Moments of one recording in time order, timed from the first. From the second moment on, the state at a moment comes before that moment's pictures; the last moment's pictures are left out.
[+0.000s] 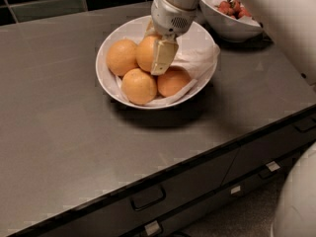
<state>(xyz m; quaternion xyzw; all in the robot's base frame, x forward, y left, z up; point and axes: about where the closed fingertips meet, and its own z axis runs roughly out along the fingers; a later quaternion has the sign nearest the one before) 0.599 0.000 0.935 -0.77 0.60 0.06 0.18</state>
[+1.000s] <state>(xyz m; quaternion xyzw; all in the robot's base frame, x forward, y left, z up) 0.589 0.014 0.958 -0.78 0.57 0.05 0.24</state>
